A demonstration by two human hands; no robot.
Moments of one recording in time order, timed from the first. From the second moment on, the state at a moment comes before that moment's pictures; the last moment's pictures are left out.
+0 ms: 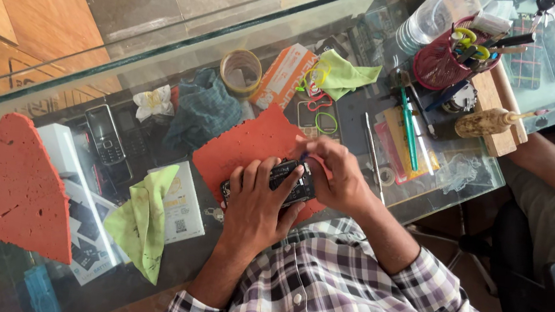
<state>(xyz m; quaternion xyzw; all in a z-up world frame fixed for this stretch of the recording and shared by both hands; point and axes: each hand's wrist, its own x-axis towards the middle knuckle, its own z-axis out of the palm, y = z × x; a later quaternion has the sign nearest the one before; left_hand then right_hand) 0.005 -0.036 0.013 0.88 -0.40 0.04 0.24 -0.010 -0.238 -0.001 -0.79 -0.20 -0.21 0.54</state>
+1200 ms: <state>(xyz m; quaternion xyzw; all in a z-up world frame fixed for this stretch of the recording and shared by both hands) -0.127 0.072 -0.011 0.57 -0.23 -0.41 0.67 -0.010 -0.239 0.008 -0.84 -0.22 -0.25 0.42</state>
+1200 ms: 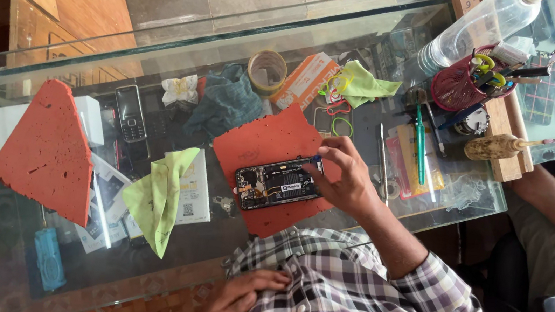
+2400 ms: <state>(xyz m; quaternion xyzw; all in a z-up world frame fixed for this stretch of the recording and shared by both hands) -0.174 0.107 -0.288 0.78 0.18 -0.44 0.41 -0.019 -0.226 0.000 -0.87 -0.16 -0.26 0.39</state>
